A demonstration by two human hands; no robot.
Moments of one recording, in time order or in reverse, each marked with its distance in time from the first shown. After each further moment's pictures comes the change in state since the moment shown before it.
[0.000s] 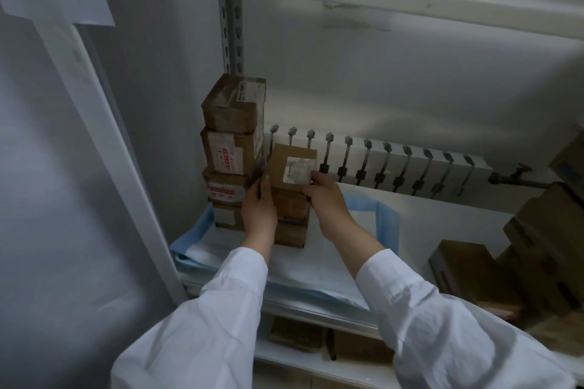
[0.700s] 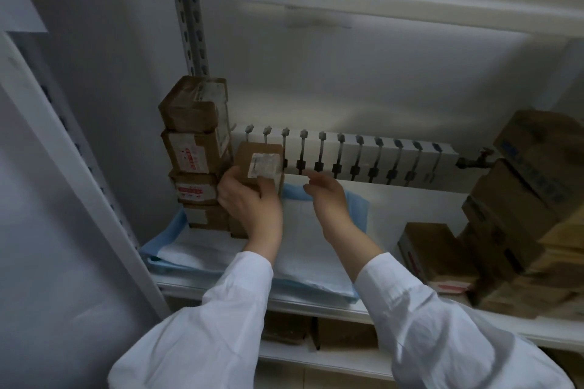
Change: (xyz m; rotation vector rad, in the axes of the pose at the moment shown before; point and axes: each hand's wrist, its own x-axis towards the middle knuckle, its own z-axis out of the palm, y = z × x) left_hand -0.059 0.019 0.043 0.066 0.370 0.361; right_hand -0.030 0.009 -0.068 0.017 0.083 -0.049
